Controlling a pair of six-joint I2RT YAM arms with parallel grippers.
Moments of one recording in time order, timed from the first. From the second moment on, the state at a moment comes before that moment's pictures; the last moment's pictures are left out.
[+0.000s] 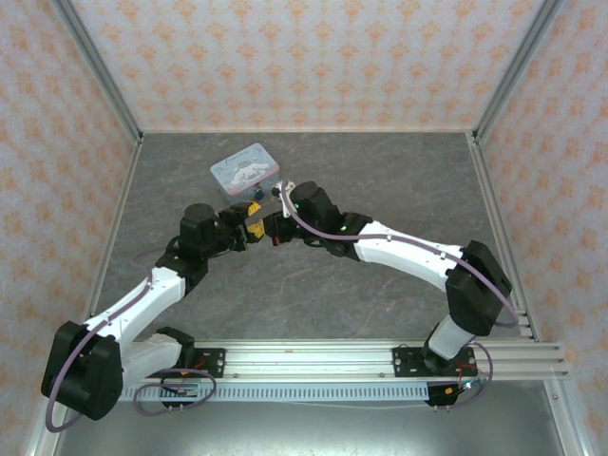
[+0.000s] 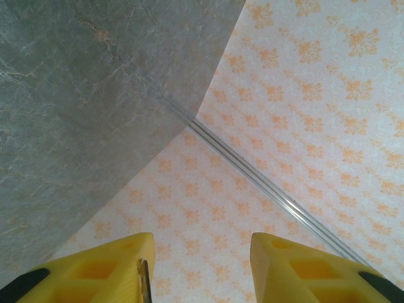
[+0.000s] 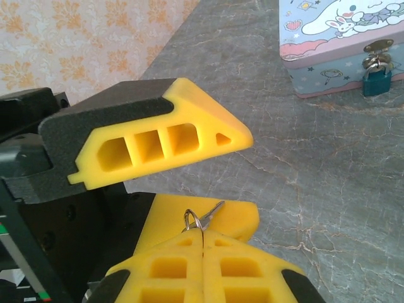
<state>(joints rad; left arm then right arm) -0.30 1.07 0.55 0.17 0.34 -2.07 0.90 1.62 1.21 -0.12 -0.19 0.48</state>
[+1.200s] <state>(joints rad) -0.30 1.07 0.55 0.15 0.34 -2.06 0.90 1.57 1.18 -0.10 -0.14 0.50</state>
